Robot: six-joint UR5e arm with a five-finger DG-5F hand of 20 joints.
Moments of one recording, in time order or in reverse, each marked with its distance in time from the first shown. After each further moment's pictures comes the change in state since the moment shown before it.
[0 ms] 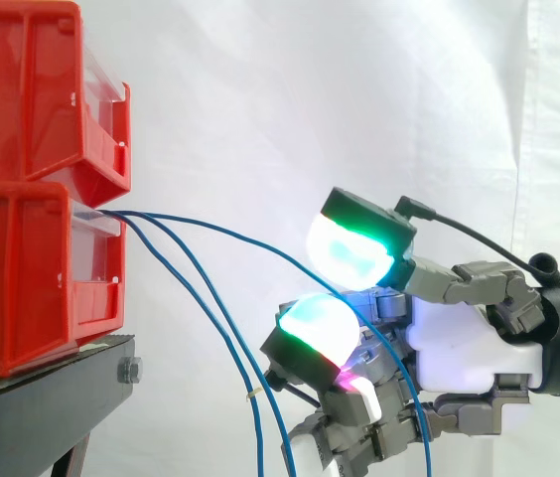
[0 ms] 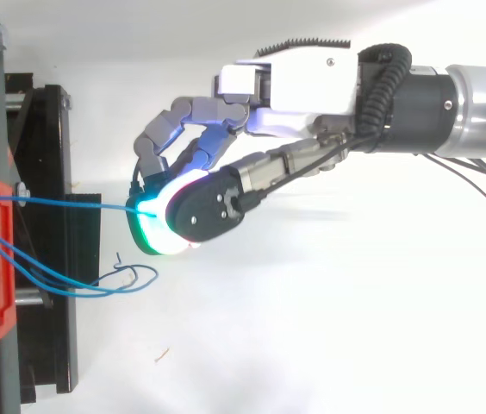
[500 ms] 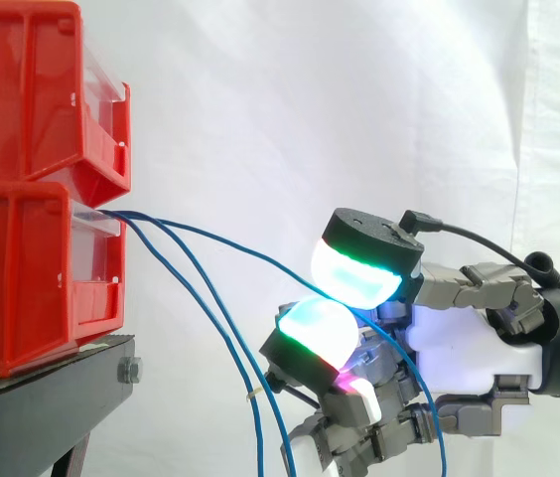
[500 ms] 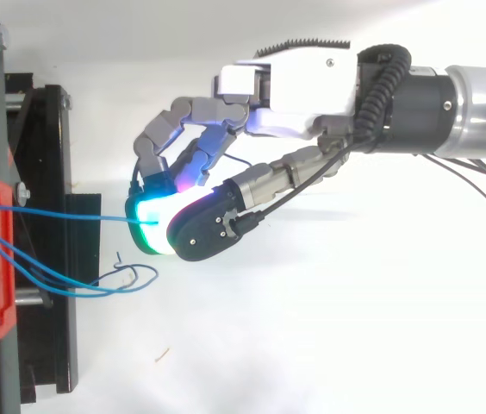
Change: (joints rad) arm 0.001 -0.001 0.000 0.000 0.003 0.000
